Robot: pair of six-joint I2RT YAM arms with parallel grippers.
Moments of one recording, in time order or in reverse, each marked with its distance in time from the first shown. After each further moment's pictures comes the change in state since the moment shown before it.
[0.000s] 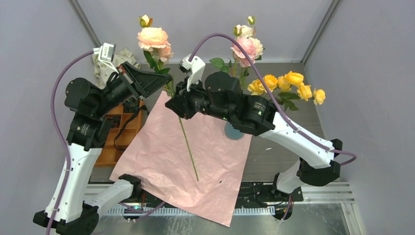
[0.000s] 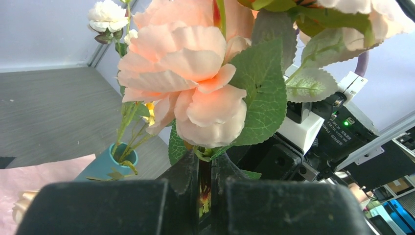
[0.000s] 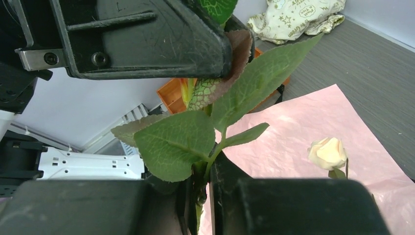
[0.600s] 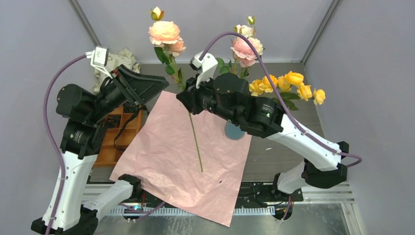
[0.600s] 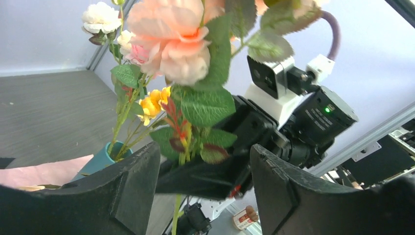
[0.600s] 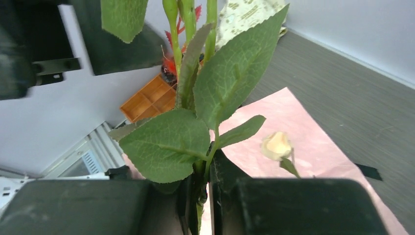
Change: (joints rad) left arm 0.000 -0.033 0.011 -0.029 -0.003 0.005; right arm 0.000 -0.043 -0.038 0.004 0.153 -0.038
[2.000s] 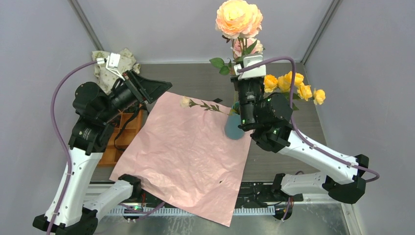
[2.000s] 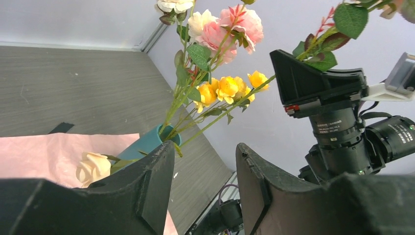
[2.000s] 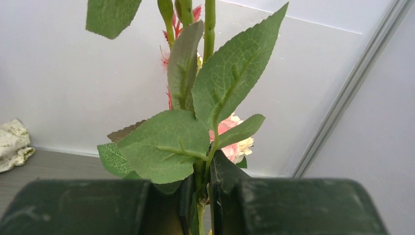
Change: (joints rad) left arm 0.000 -0.018 -0.092 -0.118 -0.140 0.132; right arm -0.080 -0.303 -0.573 1.029 0.721 -0.977
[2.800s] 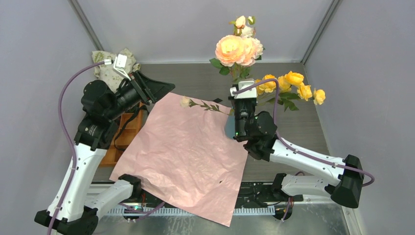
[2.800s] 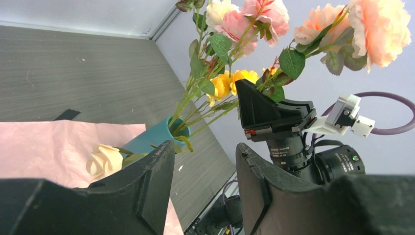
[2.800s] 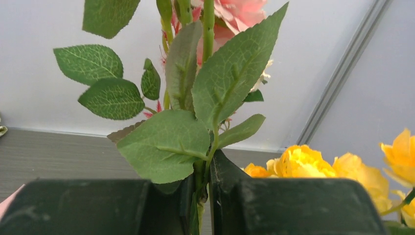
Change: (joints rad) left arm 0.000 0.019 -0.048 0.005 -0.006 0.003; right arm -0.057 -0.054 -0.406 0.322 0.008 0.043
